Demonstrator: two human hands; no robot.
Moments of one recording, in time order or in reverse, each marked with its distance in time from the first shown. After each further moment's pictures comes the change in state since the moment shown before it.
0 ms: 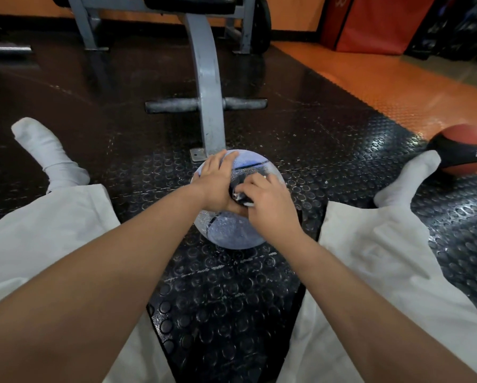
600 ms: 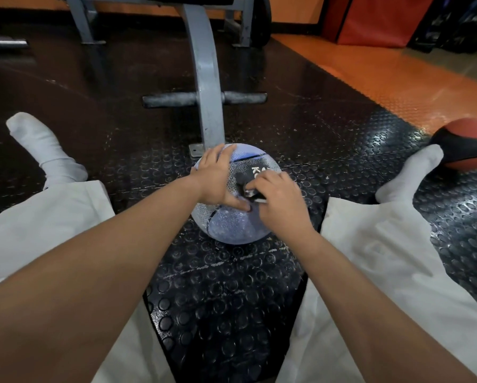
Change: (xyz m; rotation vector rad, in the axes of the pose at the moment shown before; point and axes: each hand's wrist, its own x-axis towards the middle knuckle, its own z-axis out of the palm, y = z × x) left_hand 0.005 -0.003 -0.001 0.000 -0.004 0.022; right_hand -0.006 0.021 -0.004 0.001 0.049 0.036
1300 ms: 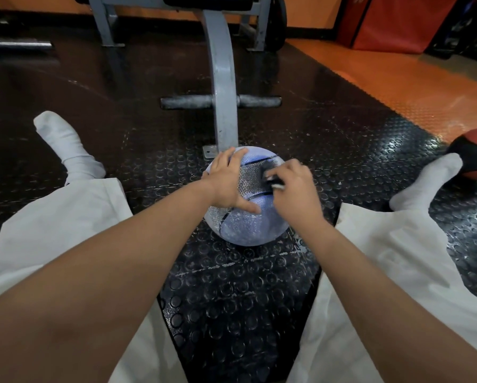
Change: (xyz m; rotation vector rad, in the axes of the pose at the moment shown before) left_hand -0.005 -0.007 0.001 -0.026 0.020 -0.032; right_hand 0.023 -0.001 0.005 0.108 0.062 0.152
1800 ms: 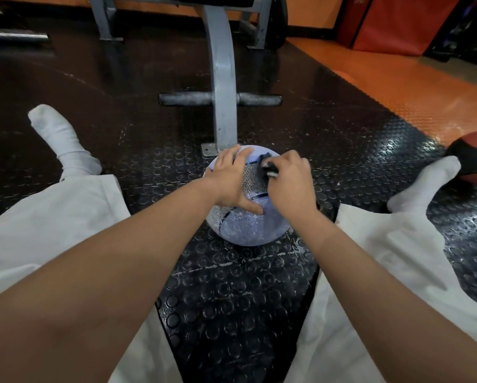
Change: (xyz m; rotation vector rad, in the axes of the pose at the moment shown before) left_hand 0.004 0.004 0.001 0.034 -0.016 0.026; right_hand 0.018 -0.009 0.003 -0.145 -0.004 0.107
